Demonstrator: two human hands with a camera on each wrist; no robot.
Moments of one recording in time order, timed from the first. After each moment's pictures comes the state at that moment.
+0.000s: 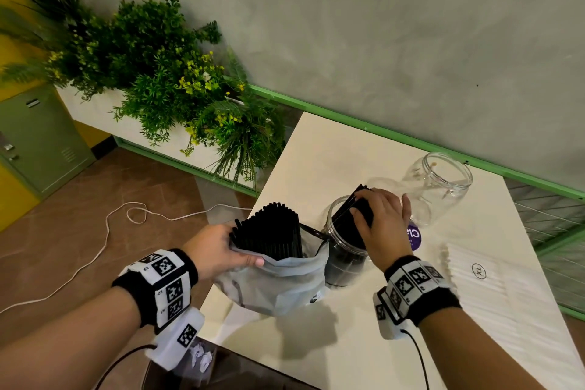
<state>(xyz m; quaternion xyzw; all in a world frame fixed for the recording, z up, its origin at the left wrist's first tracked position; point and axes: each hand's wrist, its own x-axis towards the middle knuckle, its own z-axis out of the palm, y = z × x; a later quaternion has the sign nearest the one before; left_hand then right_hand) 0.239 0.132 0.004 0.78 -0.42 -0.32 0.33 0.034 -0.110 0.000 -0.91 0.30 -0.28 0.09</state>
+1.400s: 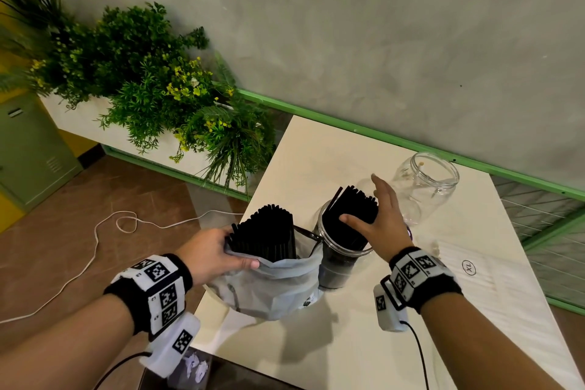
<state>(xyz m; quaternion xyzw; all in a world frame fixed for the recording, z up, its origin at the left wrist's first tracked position) 0.236 0.126 0.010 0.78 -0.40 -0.34 0.34 0.023 -0.130 0.013 -0.85 0.35 -0.23 0.31</state>
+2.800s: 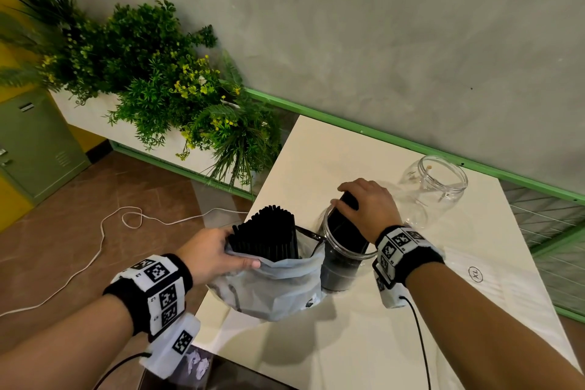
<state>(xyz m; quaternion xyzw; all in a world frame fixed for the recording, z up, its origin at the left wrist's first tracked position) 0.232 0.129 0.020 0.80 -0.42 -0.31 0.31 0.065 -0.143 0.019 -0.95 0.24 -0.18 0.06</state>
